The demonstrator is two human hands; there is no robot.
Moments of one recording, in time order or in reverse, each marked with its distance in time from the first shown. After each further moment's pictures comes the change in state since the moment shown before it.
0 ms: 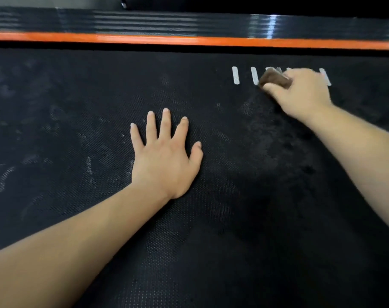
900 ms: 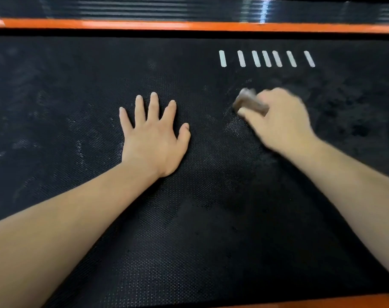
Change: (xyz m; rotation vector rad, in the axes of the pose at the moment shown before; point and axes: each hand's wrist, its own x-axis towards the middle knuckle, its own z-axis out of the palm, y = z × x) left_hand 0.000 0.000 0.000 0.004 0.009 -0.001; right_hand -0.097 -0.020 0.002 0.022 -0.019 -0.052
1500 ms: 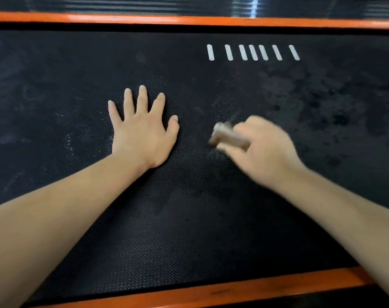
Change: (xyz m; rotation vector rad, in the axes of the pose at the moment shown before) left_hand 0.000 -0.001 0.001 -0.010 0.005 -0.001; right_hand -0.075 -0.019 -0.008 0.085 -0.029 -0.172
